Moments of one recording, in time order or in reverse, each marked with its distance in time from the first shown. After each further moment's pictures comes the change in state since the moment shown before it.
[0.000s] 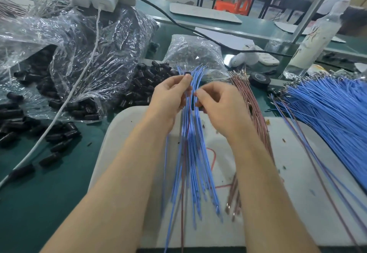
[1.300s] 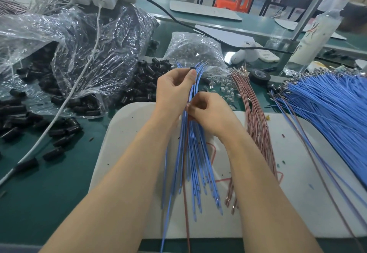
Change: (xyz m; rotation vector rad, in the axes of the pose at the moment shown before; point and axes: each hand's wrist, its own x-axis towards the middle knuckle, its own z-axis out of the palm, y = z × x) left_hand -0.004 -0.002 0.010 0.237 0.128 0.300; right_hand 0.002 0.020 0.015 -0.140 -0.108 0.158
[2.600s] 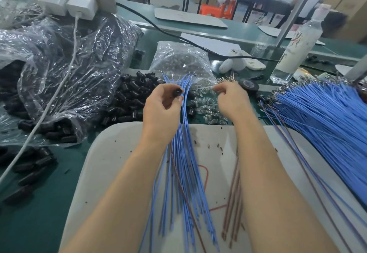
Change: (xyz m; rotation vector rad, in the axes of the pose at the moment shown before) left_hand -0.002 -0.005 -0.001 0.115 -0.060 0.051; right_hand 0.066 0.031 -0.060 -0.258 0.300 0.162
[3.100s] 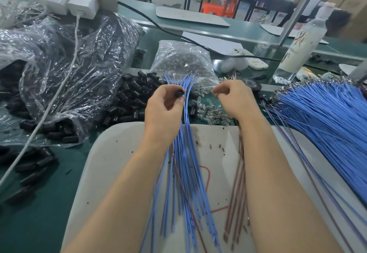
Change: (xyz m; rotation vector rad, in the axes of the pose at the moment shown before) left_hand -0.002 0.002 0.001 -0.006 -0.006 -0.026; right_hand -0.001 -0.003 -0.010 -0.054 -0.060 -0.089
